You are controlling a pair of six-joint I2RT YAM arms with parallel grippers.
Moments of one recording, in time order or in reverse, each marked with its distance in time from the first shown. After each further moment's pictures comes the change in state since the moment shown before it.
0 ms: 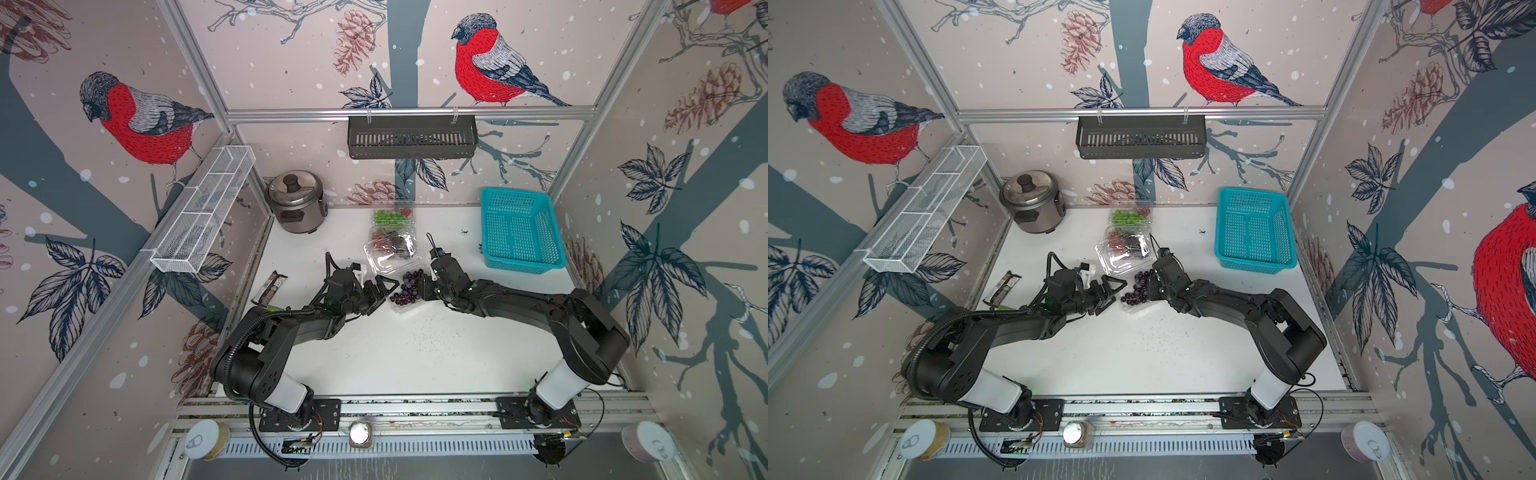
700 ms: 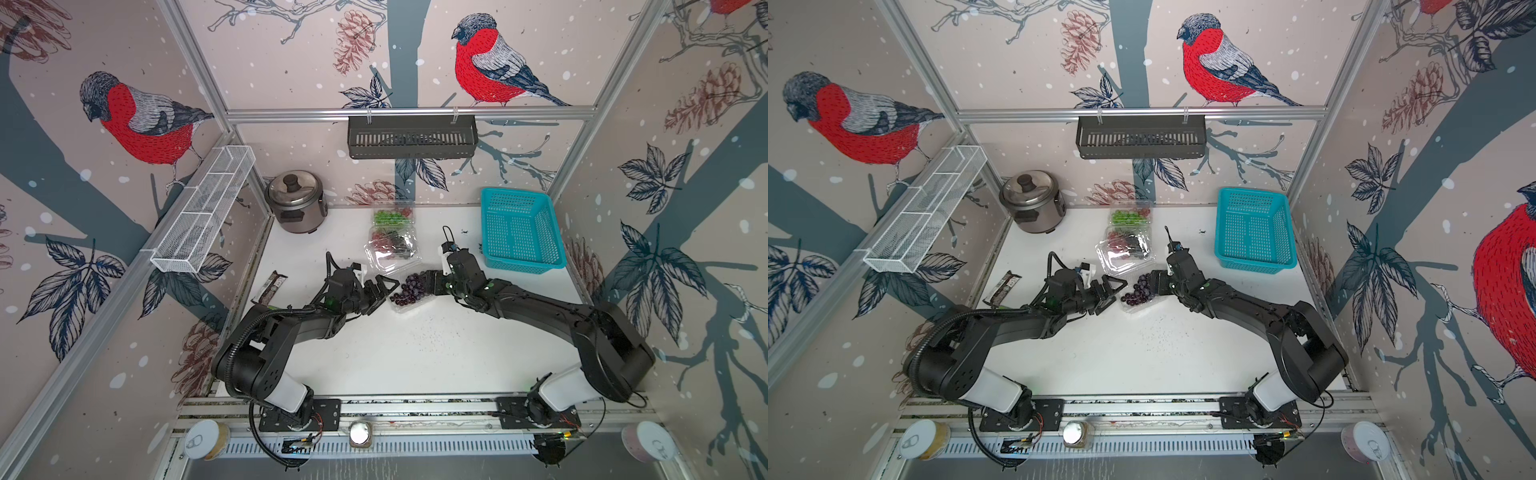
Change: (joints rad) left arm 0.000 0.011 0.008 0.000 0.000 0.001; right arm -0.064 -0.102 -0.066 0.055 -0.114 0.006
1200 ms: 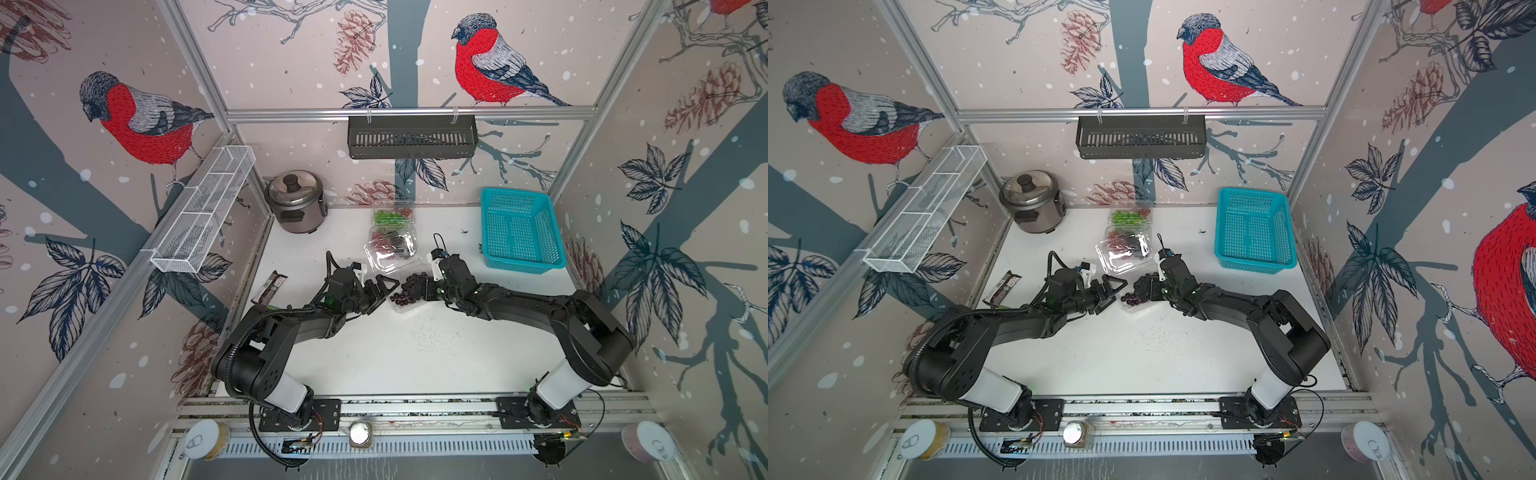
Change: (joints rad) left arm 0.006 -0.001 0.004 -0.010 0.000 0.018; right arm 0.030 0.098 -0.018 0.117 -0.087 0.050
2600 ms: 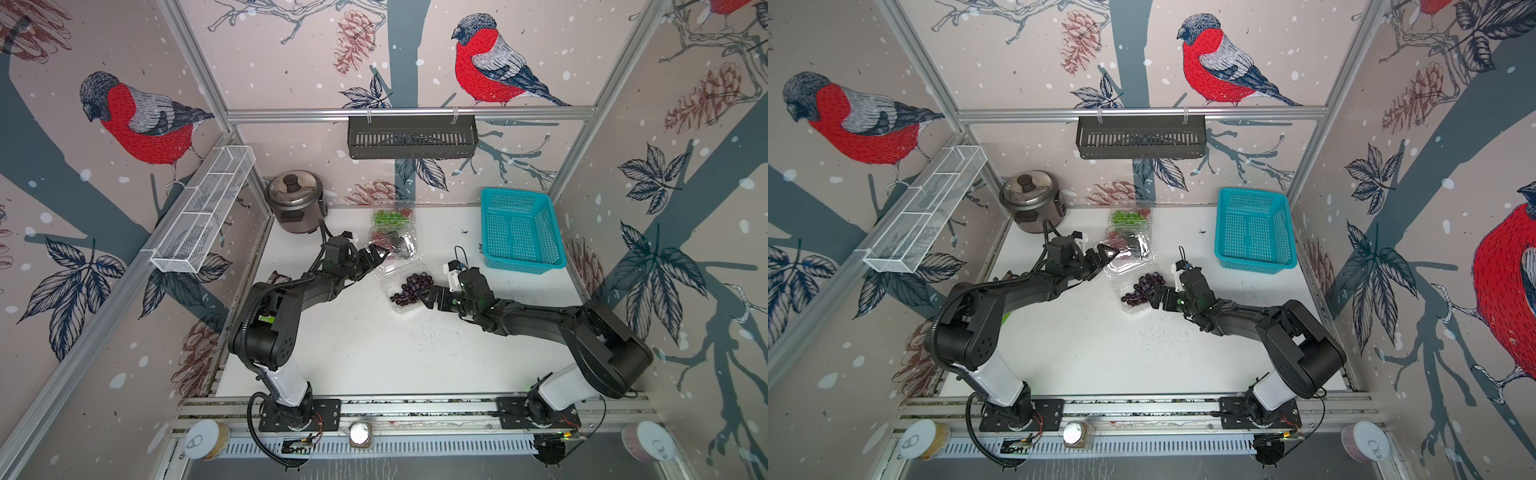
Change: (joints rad) left arm 0.138 0.180 0.354 -0.190 -0.051 0.214; right arm -0.076 -0.076 -0.239 0.209 -0.123 0.106
